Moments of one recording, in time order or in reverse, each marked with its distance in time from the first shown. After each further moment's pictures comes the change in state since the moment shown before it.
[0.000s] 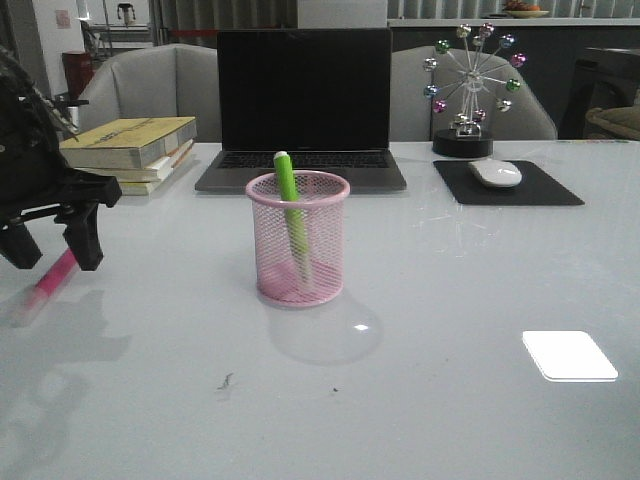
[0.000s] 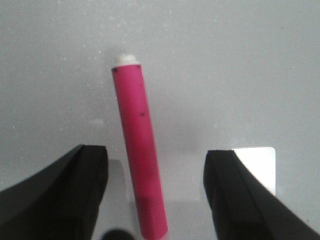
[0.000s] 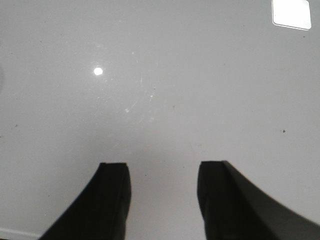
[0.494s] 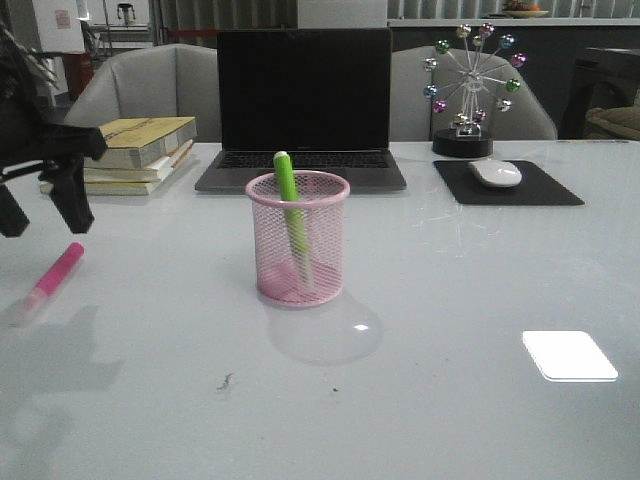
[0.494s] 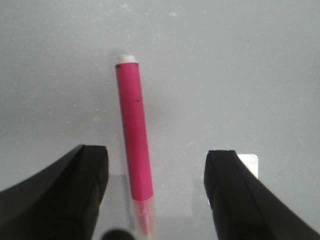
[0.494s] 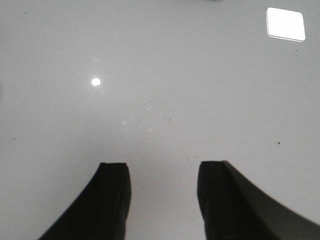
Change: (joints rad) left arm 0.014 -0.090 0.006 -0.048 0.066 -0.002; right arm 0.000 0.000 0.000 0.000 -0.038 0.000
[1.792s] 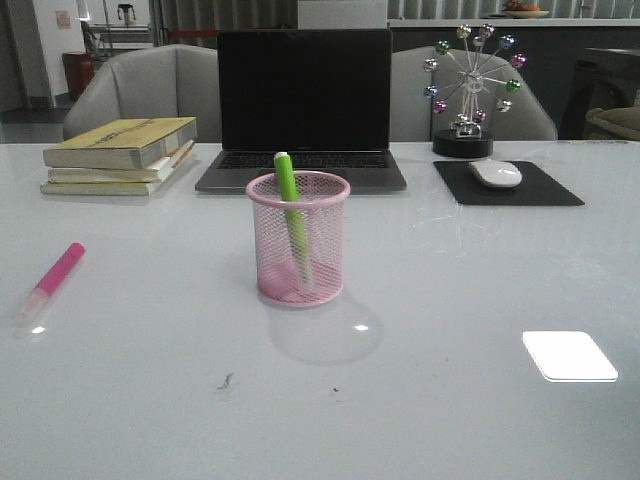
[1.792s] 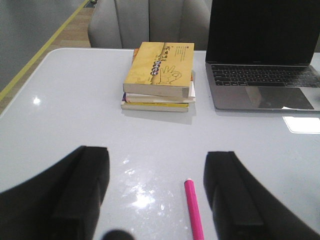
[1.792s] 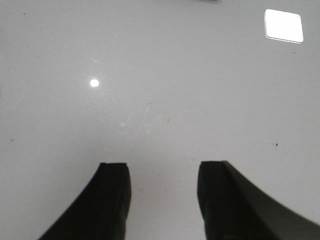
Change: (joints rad) left arm 0.110 -0.974 0.644 0.111 -0.578 -0.016; right arm 0.000 0.002 0.000 -0.002 -0.008 -0.002
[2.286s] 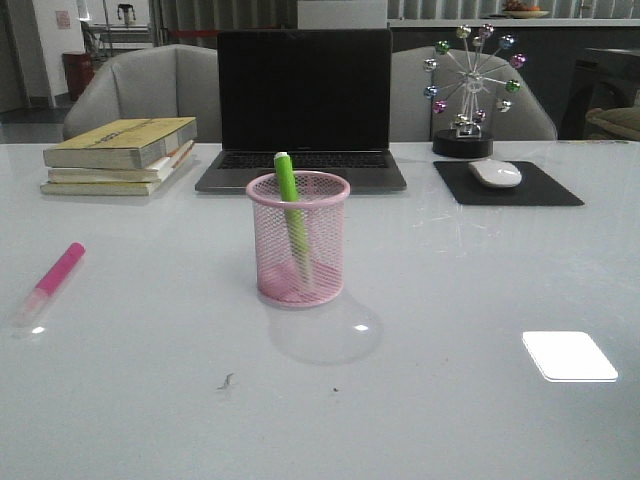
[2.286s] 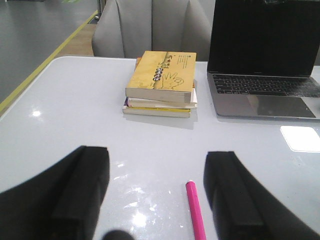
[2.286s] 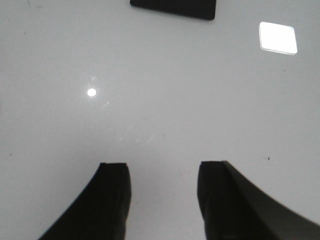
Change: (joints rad) left arm 0.000 -0.070 0.199 -0.021 -0.212 0.000; right arm 0.000 0.009 -0.029 -0.006 -0.006 -0.001
